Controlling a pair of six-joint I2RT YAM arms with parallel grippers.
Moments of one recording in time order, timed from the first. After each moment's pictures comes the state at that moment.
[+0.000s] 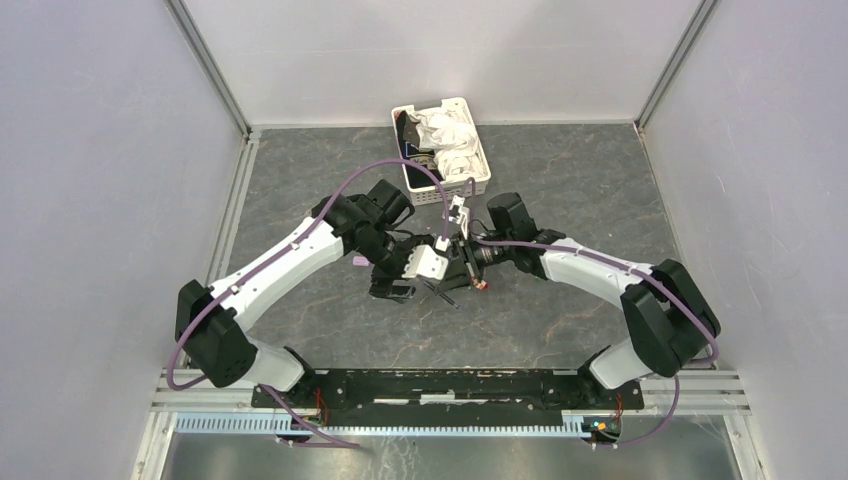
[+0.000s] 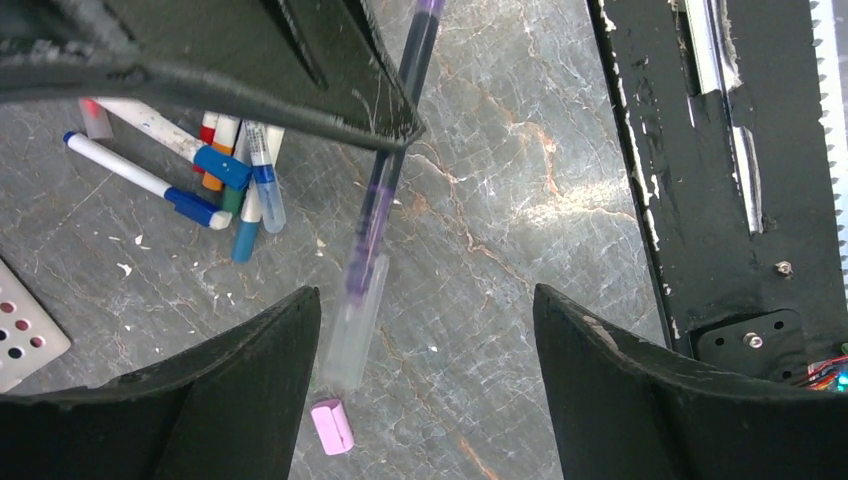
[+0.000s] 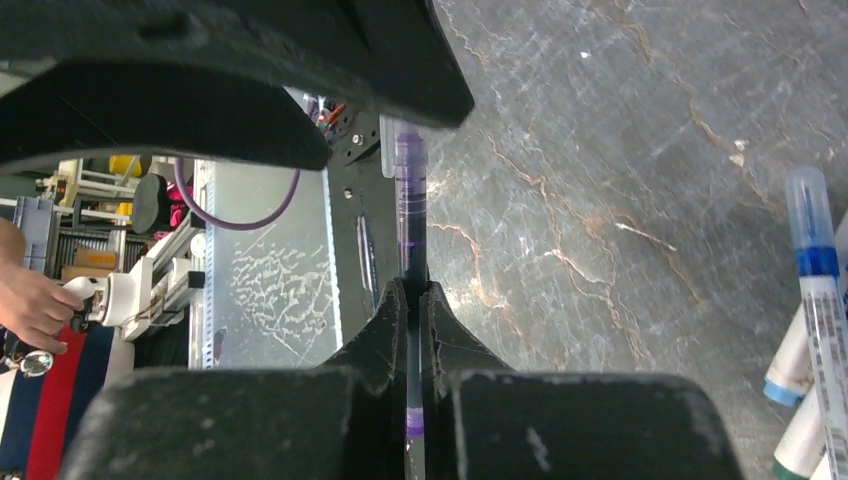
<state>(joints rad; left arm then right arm) -0.70 1.43 1.28 -1.11 0.56 1.13 0.61 1.49 0.83 -0.01 -1.00 0.25</state>
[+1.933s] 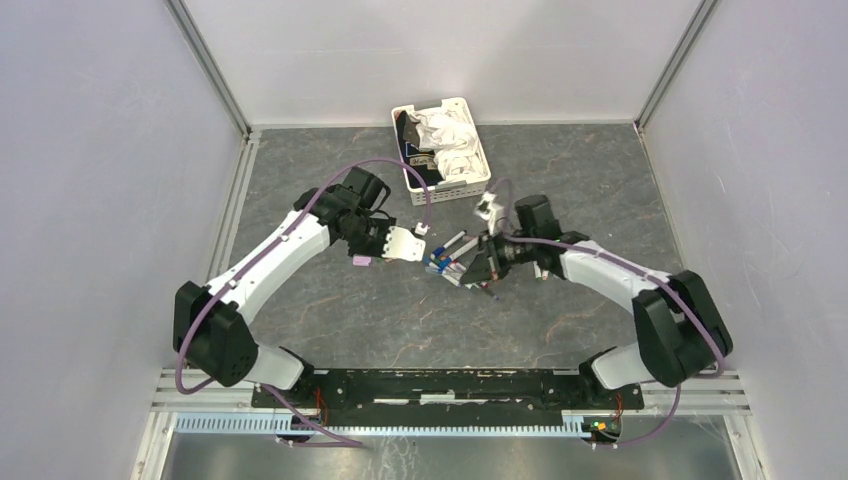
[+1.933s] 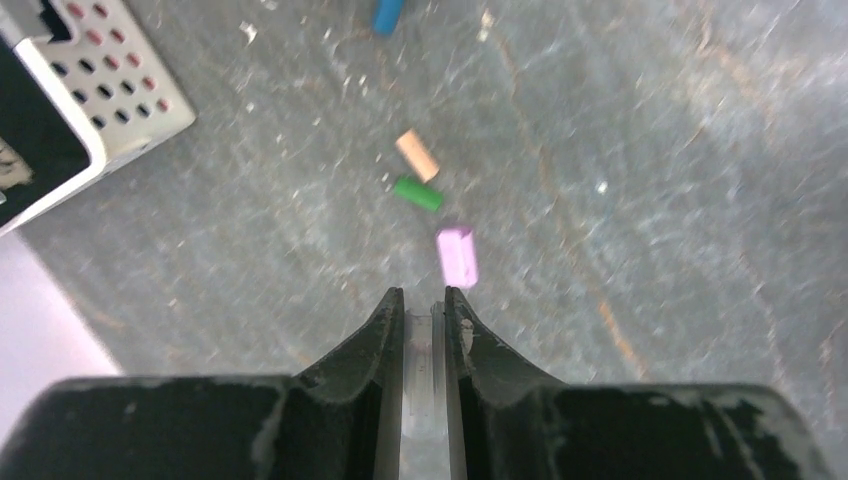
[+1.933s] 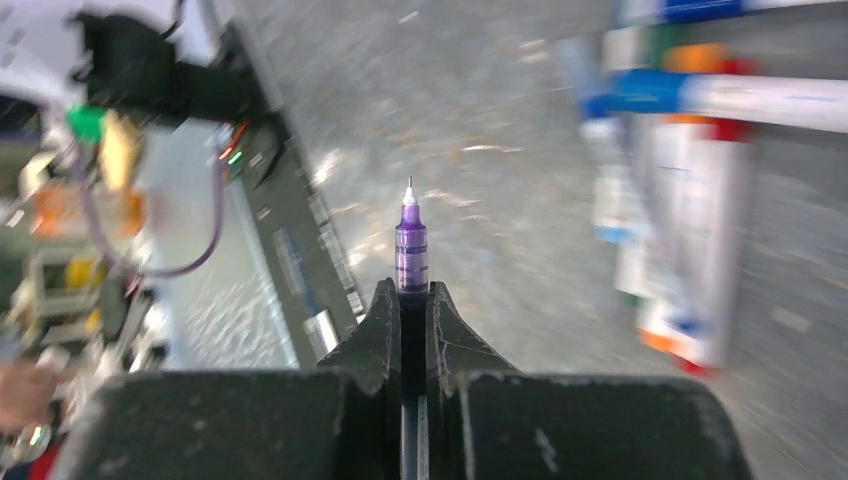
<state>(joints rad) -0.53 1.43 1.24 -0.99 0.22 1.32 0.50 1.46 0.76 -0.09 -0.91 0.24</state>
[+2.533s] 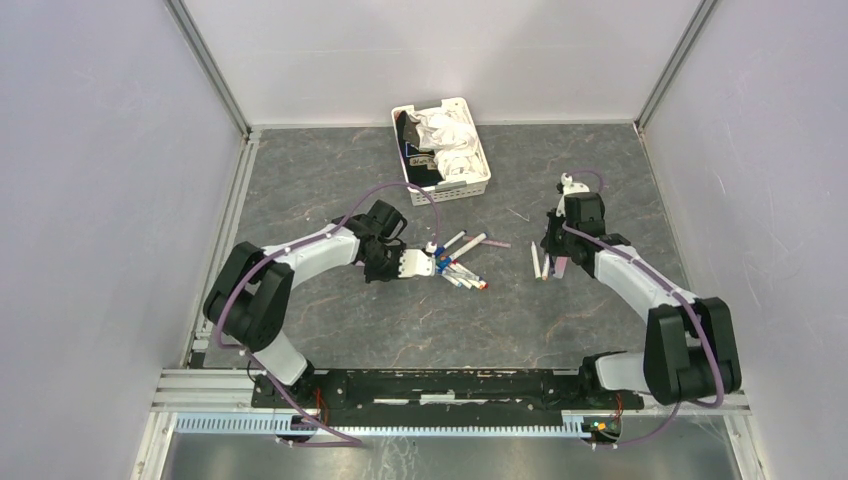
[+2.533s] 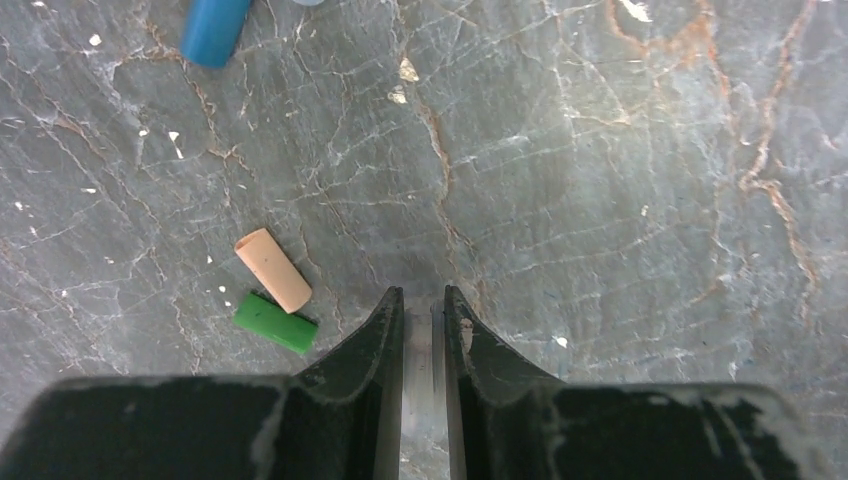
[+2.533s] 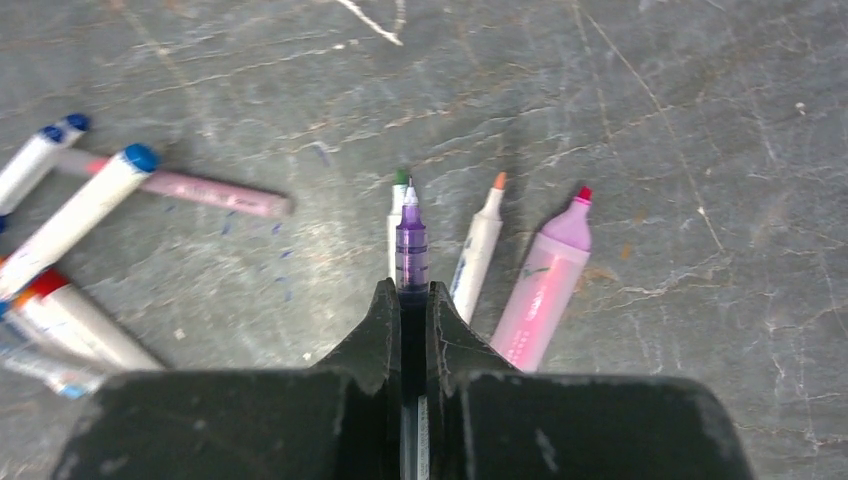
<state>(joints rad) -0.56 1.62 0.96 -0.62 0.24 1.09 0.17 1.29 0.71 -0.21 -0.01 0.21</state>
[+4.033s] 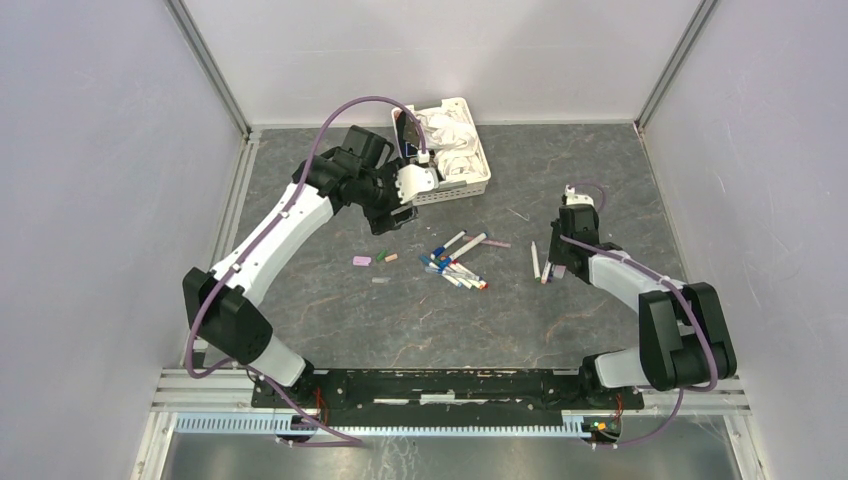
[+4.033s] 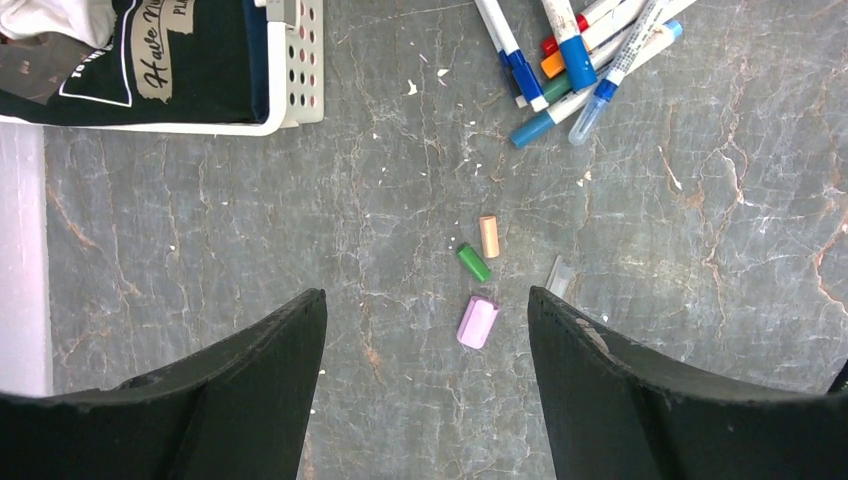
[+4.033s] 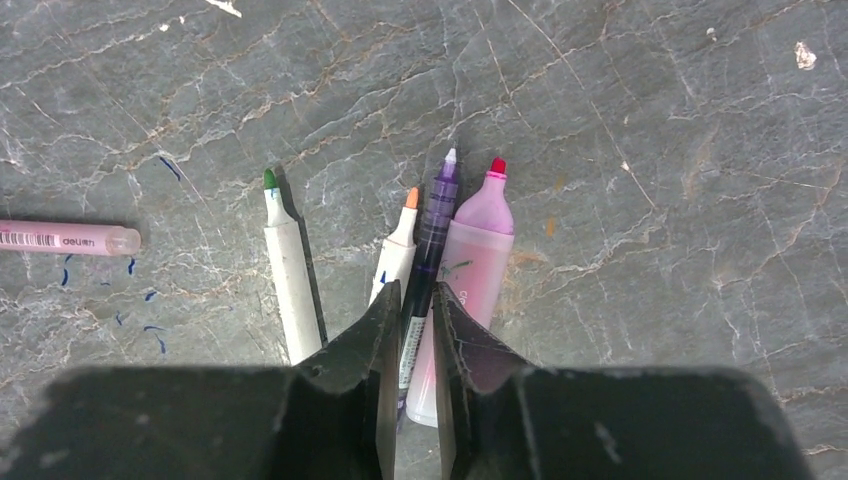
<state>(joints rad) -0.51 1.55 1.53 -0.93 0.28 0.81 0.17 1.39 0.62 -0.08 0.20 0.25</state>
